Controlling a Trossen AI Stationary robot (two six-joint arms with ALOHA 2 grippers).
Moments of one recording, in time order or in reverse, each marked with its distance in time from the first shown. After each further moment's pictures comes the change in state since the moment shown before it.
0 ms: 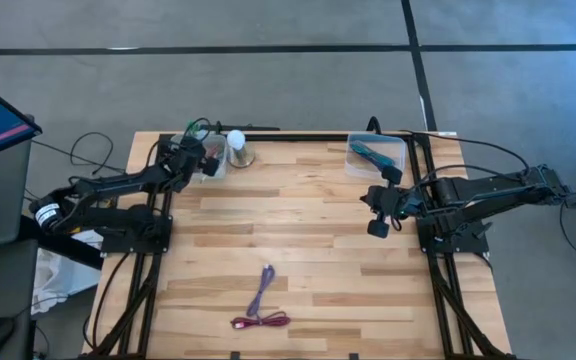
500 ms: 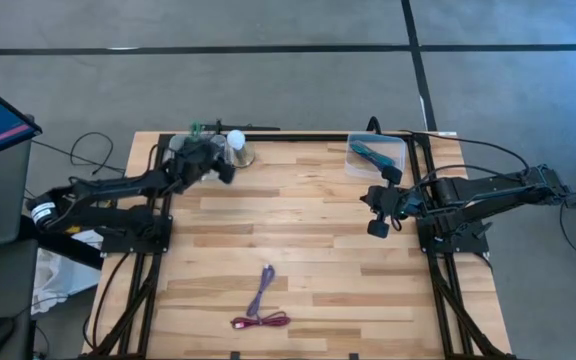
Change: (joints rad) left arm -0.136 -0.032 0.000 0.221 0.348 0.008; right arm 0.000 0.000 0.000 0.000 0.000 -0.003
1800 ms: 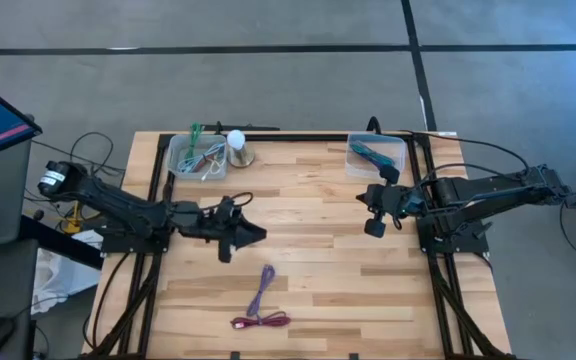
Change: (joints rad) left arm -0.833 0.072 0.085 0.413 0.228 -0.652; right arm 0.000 0.000 0.000 0.079 0.000 0.001
